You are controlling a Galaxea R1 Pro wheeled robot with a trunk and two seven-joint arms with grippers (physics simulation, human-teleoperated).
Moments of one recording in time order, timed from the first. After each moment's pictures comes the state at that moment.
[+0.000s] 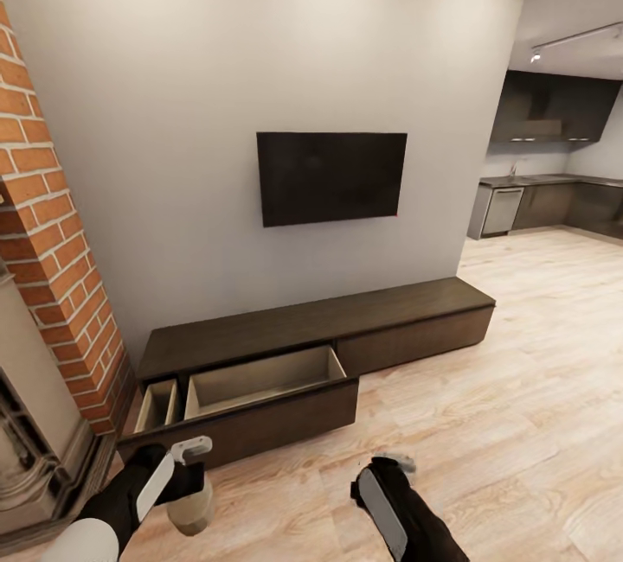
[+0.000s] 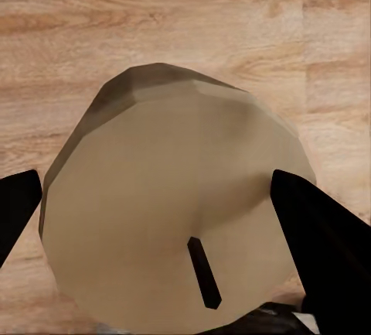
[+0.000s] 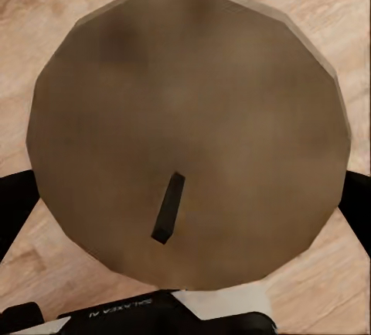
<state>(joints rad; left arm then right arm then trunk) -0.55 0.10 -0.02 -0.56 0.32 0.71 0.07 -0.41 0.17 0.23 -0.83 -0.49 0.70 -0.68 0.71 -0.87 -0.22</state>
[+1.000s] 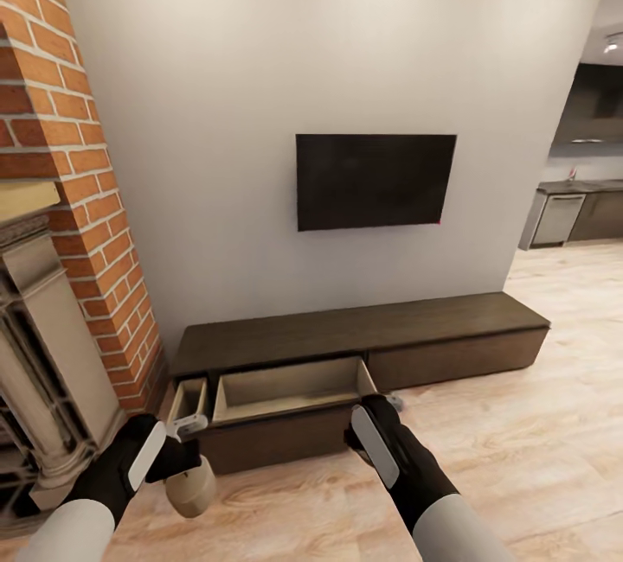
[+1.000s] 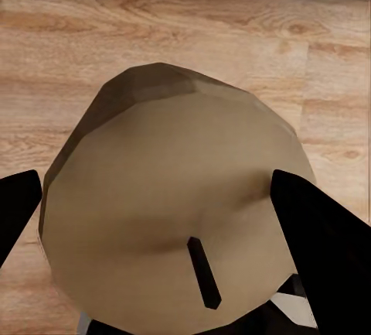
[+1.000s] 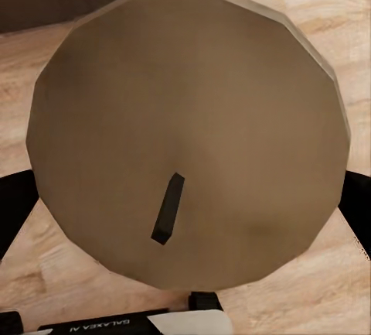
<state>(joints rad) -0.57 0.11 0.07 -0.72 0.31 0.94 0.07 -0.57 0.17 0.28 -0.91 -0.51 0.93 -0.73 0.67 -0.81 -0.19</state>
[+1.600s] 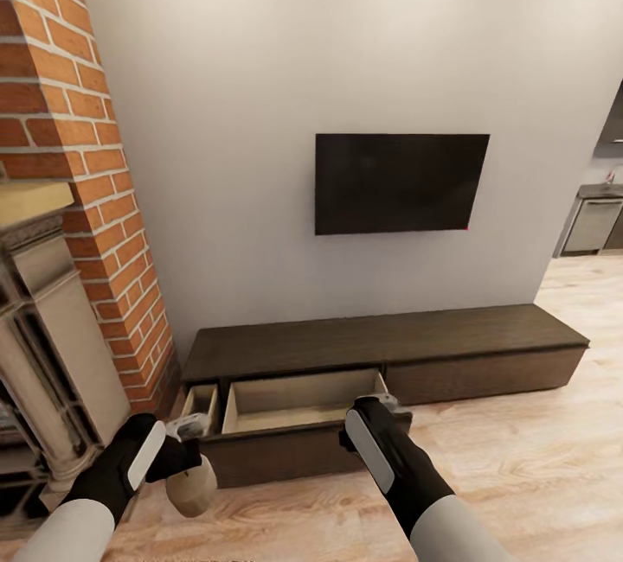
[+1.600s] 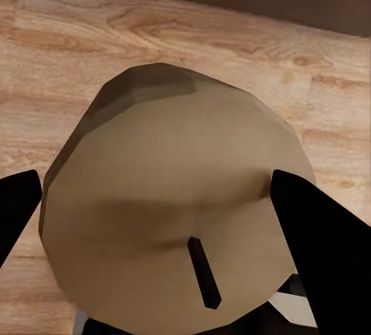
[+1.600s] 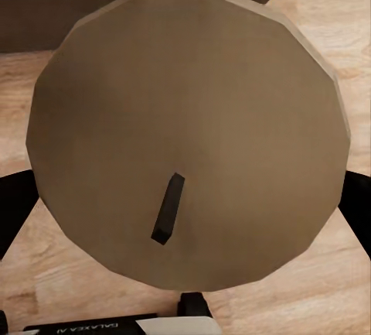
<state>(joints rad) -0.57 0.11 0.08 -0.72 0.32 0.95 0.07 -0.57 0.17 0.34 -0.92 -0.52 0.93 -0.73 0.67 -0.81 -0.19</state>
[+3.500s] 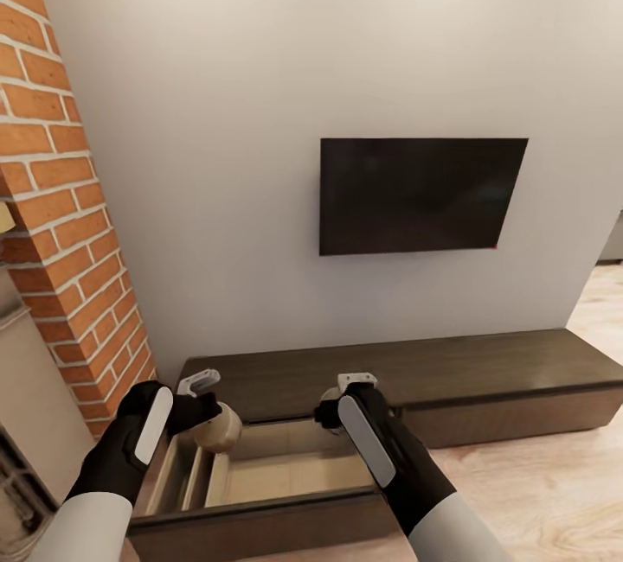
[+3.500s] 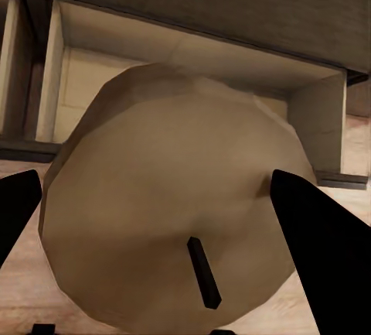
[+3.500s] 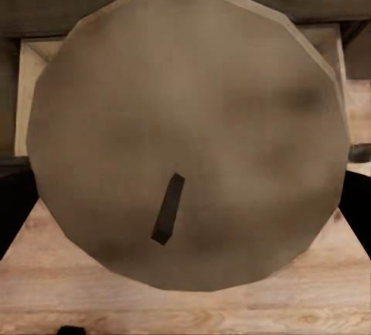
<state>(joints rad) -0.56 0.01 0.18 -1.05 0.32 1.04 0.06 -0.57 0.17 0.42 -1.10 -0.62 0.93 -0.65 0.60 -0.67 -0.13</state>
